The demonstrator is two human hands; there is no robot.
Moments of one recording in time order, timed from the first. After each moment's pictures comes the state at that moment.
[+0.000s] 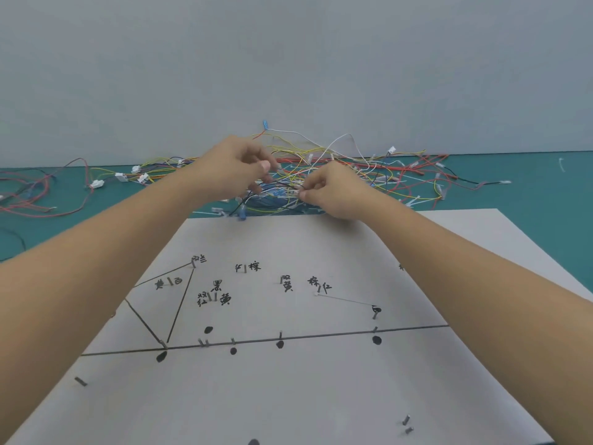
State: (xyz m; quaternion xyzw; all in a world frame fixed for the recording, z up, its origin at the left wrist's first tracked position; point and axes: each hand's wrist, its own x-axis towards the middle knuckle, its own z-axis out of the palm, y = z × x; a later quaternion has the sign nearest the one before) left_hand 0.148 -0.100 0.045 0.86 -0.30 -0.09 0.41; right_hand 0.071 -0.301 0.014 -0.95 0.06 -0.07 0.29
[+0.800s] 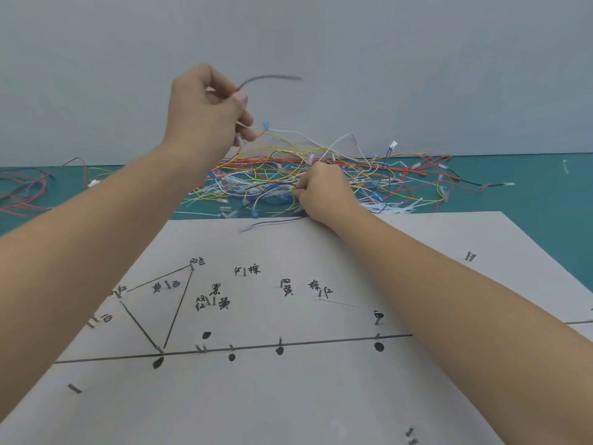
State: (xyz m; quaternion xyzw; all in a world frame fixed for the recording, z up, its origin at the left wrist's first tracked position) left_hand 0.146 -0.099 0.084 0.74 -0.23 0.11 0.63; right_hand 0.104 -0.284 -0.008 -0.96 0.13 -0.16 0.17
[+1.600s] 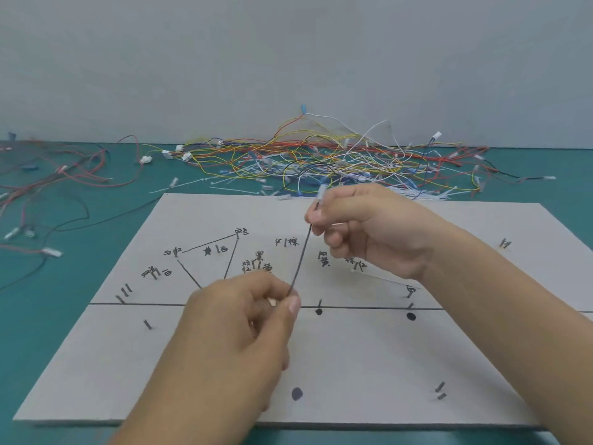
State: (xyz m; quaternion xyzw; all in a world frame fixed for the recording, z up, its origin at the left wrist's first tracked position) left_hand -0.101 0.001 0.022 0.82 -0.15 -0.08 0.54; right_hand -0.041 -0.224 0.044 -0.68 0.02 0.14 0.72
